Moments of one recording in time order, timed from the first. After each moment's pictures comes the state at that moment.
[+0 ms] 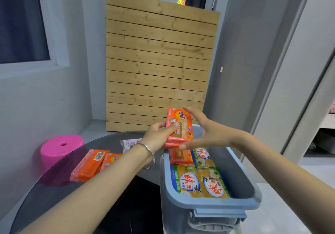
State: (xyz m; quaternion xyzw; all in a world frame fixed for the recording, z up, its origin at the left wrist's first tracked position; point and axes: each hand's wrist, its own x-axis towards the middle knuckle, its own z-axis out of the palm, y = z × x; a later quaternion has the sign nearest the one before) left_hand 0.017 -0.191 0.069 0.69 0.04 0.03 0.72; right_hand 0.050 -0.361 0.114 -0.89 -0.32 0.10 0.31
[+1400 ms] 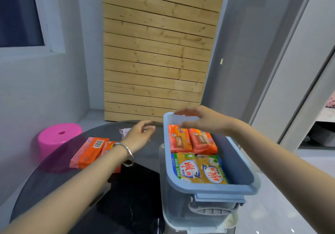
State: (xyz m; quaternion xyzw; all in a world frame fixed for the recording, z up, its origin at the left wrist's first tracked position) left_hand 0.021 -0.144 0.026 0.82 0.05 0.07 0.56; right_hand 0.055 -0.345 0.111 -0.91 -0.31 0.06 0.26
